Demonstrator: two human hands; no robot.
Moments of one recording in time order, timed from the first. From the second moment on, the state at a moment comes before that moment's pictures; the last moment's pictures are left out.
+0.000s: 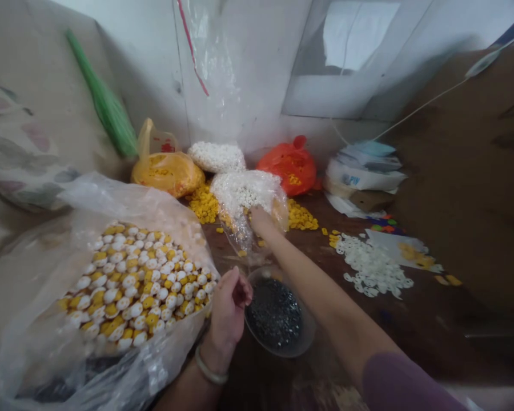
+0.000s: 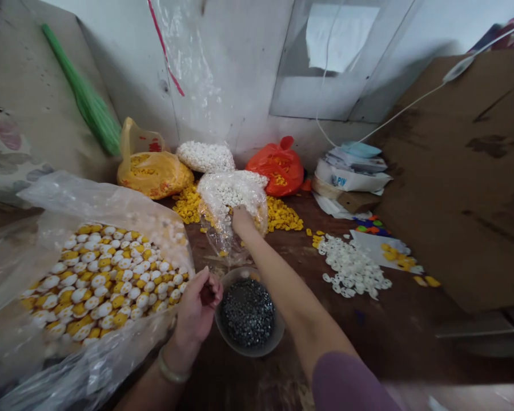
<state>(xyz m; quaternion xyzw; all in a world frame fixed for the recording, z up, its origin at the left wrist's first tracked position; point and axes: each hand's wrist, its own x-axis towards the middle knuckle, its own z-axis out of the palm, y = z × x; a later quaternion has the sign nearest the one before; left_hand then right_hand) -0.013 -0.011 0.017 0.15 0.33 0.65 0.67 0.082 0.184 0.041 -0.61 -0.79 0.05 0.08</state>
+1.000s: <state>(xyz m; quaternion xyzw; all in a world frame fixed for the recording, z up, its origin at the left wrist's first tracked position) -0.014 -0.007 0.009 0.07 0.31 0.67 0.68 0.110 0.093 0.081 -0.30 -0.81 0.47 0.18</state>
